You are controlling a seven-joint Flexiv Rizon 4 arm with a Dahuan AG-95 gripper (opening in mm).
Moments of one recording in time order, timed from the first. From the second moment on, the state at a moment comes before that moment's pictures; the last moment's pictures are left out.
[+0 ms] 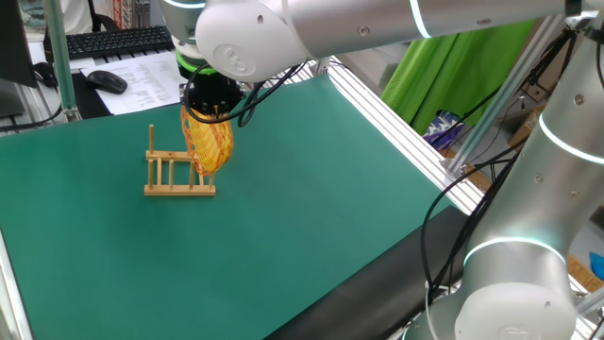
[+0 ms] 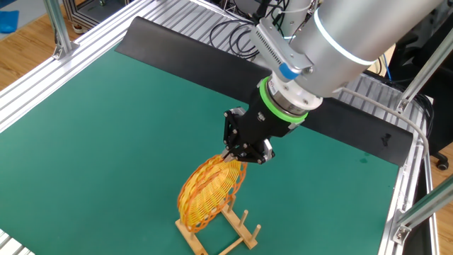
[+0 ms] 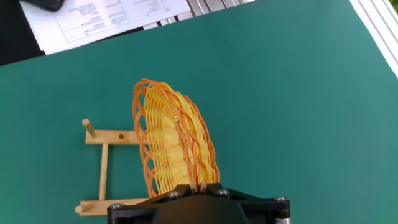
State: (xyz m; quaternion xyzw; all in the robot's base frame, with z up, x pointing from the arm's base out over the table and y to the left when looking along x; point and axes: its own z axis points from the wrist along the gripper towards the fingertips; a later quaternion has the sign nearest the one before) arm 0.580 0.114 0.219 0.17 0.97 -0.13 0.14
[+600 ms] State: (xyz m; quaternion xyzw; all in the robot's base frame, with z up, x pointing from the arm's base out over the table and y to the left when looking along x) arm 0.583 0.116 0.217 0.15 0.97 -0.13 0.12
